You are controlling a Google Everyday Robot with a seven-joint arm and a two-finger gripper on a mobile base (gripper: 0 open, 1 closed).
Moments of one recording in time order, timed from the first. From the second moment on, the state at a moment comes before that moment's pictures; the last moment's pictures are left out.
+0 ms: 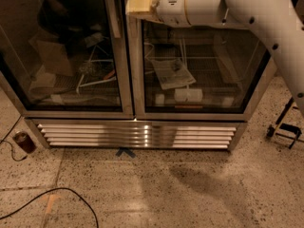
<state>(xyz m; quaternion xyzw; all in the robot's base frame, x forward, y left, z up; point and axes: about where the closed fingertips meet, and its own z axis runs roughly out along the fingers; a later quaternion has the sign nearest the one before) 0.644 0.029 1.038 -0.76 -0.15 -0.41 0.48</state>
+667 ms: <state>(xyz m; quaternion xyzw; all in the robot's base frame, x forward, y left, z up) 0.691 0.030 1.036 -0.73 -0.17 -0.43 0.51</state>
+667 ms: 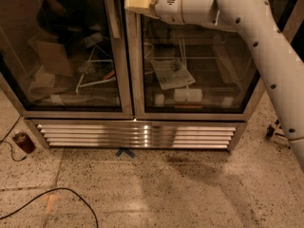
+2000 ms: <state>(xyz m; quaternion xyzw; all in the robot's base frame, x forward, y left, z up) 0.658 0.015 1.064 -0.68 -0.22 -0.38 0.58</state>
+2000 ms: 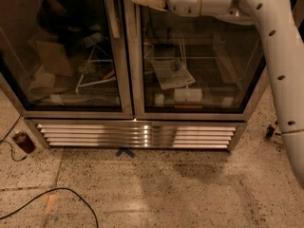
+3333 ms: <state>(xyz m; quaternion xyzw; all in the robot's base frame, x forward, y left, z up) 0.567 -0.026 1.089 -0.73 -0.21 -0.37 0.53</state>
